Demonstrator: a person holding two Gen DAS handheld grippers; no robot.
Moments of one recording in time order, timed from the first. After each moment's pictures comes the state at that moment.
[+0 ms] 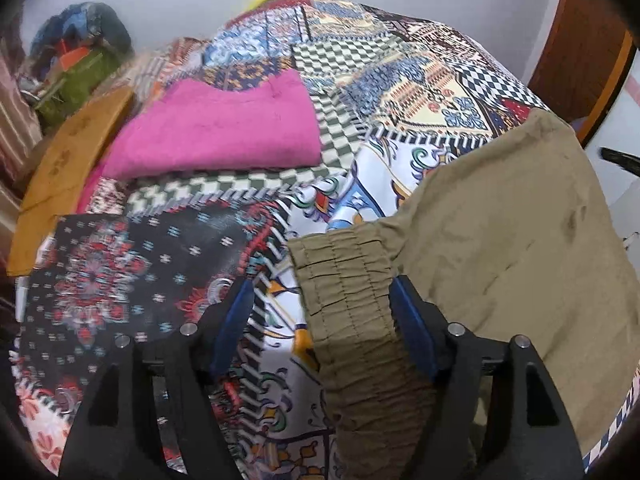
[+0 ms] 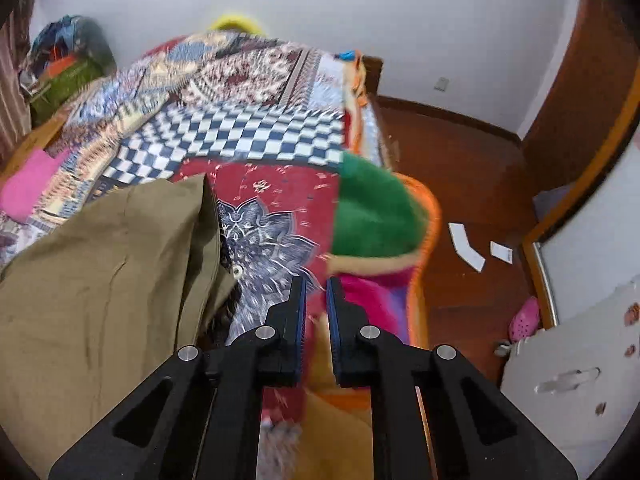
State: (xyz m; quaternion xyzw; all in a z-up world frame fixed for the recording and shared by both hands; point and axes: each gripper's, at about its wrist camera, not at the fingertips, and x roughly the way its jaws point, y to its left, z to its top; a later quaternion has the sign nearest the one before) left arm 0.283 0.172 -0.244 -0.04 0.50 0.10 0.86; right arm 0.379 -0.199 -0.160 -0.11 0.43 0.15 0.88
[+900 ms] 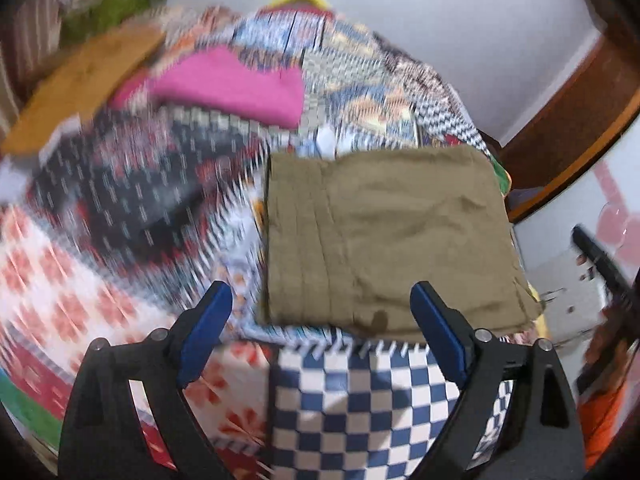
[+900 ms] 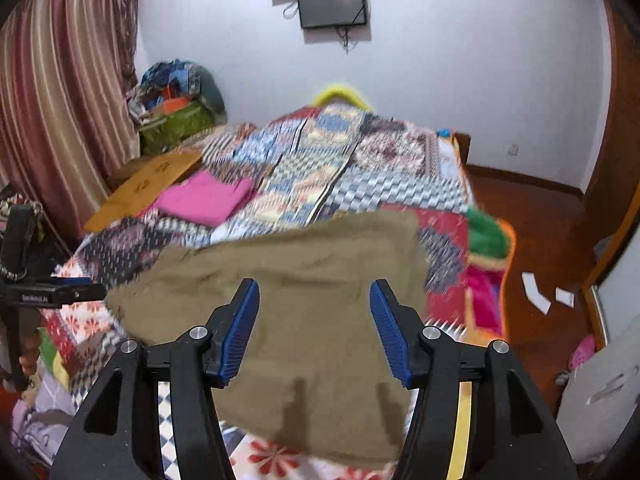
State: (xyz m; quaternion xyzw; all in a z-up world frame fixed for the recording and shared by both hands) left arm 0.165 0.137 -0.195 -0.24 0.48 0.08 0.84; right arm 0.208 -0.124 -0.119 -0.05 0.35 0.32 0.88
